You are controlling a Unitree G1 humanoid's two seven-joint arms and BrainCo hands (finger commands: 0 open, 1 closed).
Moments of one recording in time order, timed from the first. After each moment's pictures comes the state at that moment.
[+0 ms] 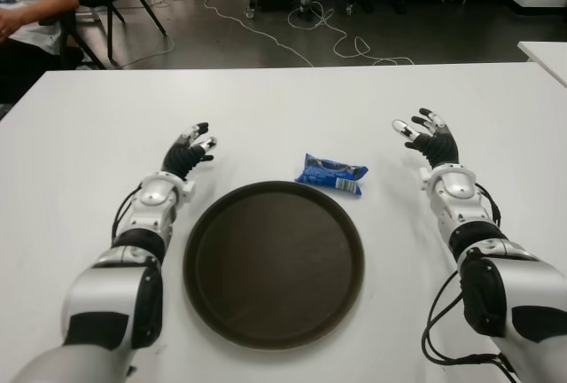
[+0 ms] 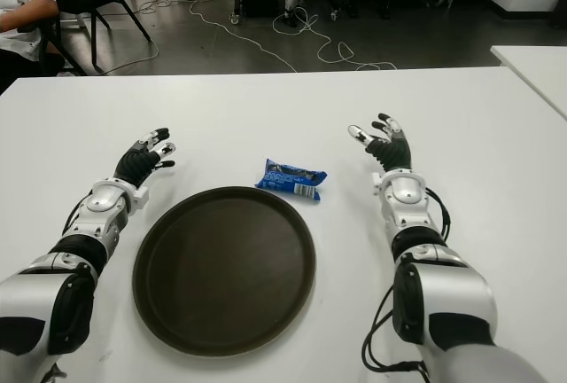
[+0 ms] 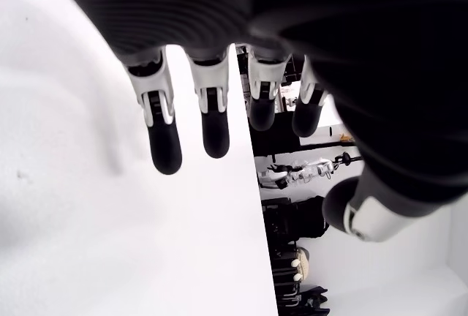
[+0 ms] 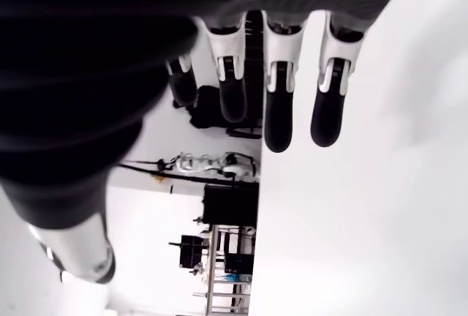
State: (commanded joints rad) left arm -0.77 0.18 0.14 1.30 0.03 -0.32 -0.17; right arm -0.79 -0.18 -0.20 1.32 -0.05 -0.36 -0.06
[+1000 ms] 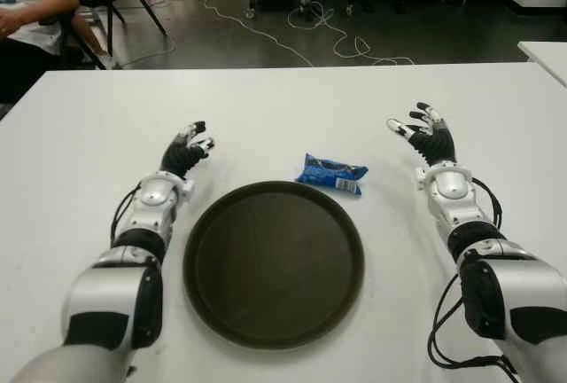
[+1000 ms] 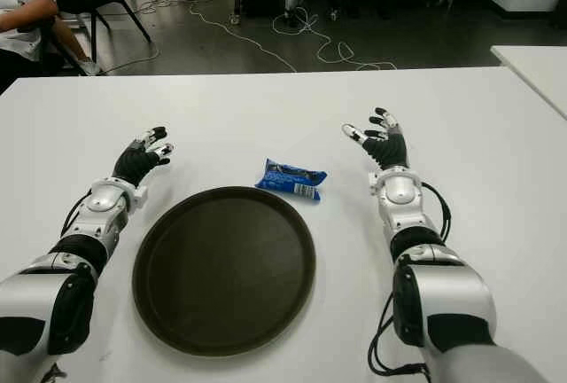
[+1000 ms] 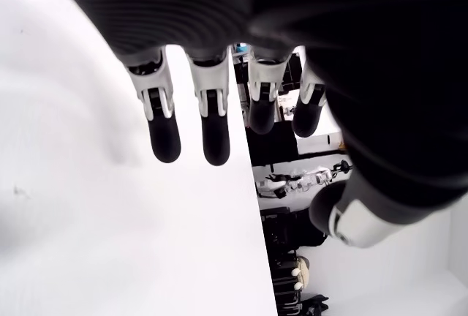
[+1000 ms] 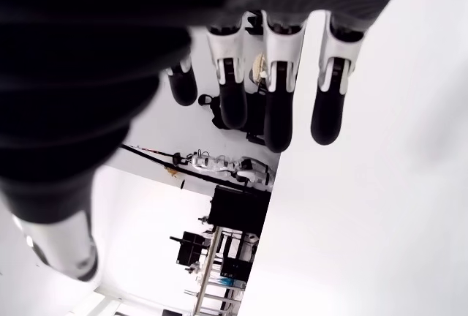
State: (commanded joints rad) left arm -0.77 0.18 0.13 1.30 0.05 -0.34 -0.11; right arm -0.78 -0.19 -0.14 1.33 -0.13 -0.40 -0.15
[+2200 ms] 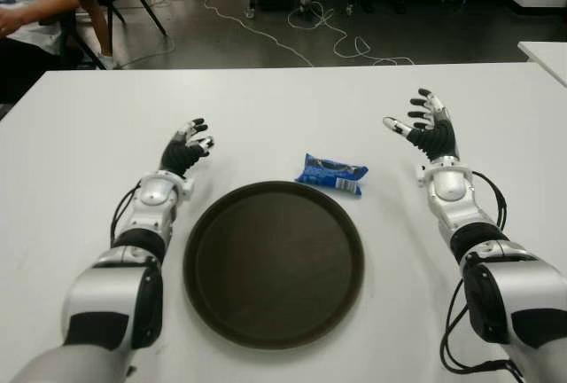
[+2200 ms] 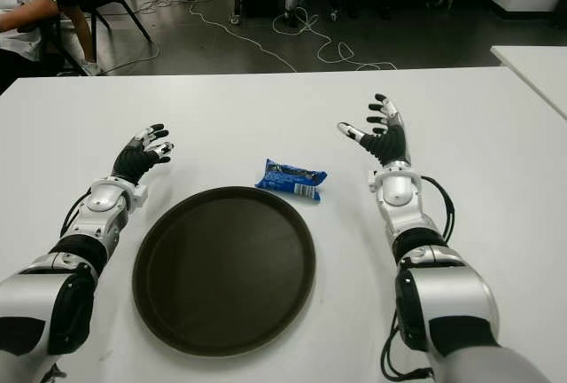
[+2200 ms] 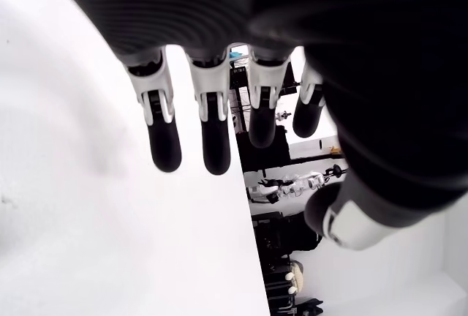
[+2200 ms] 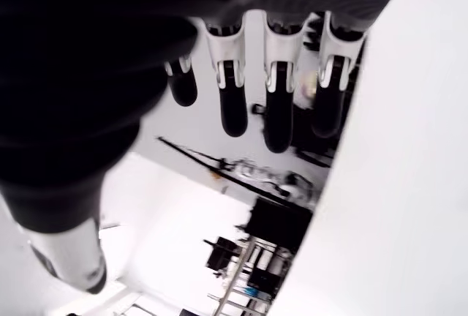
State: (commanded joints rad) left arm -0.77 0.17 0.13 1.29 0.05 -0.37 -0.10; right arm -0.77 -0.22 0.00 1.29 -0.27 -0.59 -0.32
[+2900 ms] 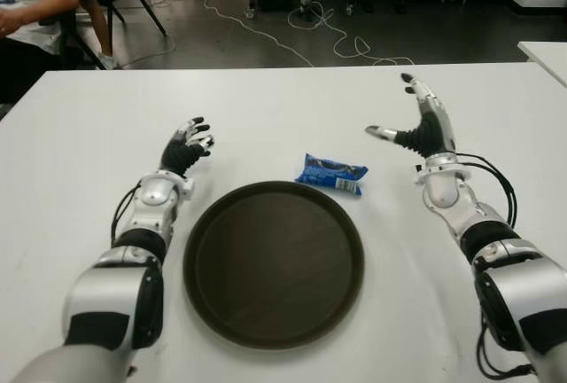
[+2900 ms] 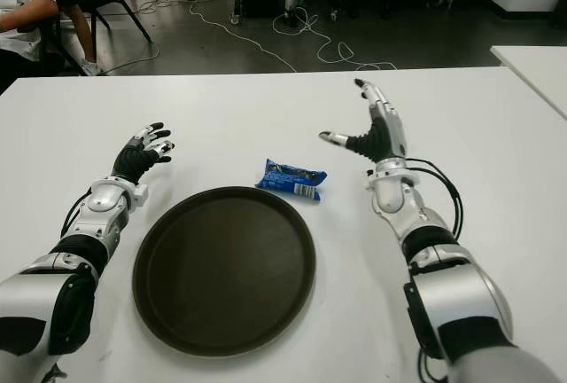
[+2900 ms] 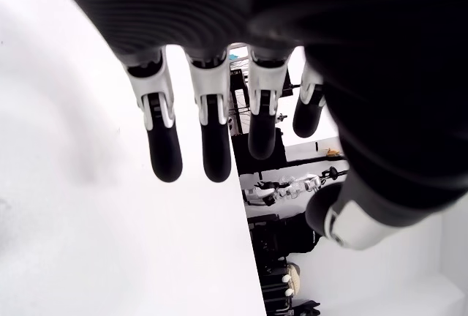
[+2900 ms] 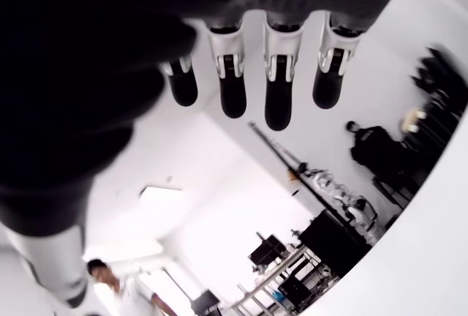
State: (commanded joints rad) left arm -0.77 0.16 0.13 1.29 0.04 -0.37 -0.09; right arm -0.79 -0.29 0.25 1.25 -0.55 -0.67 -0.59
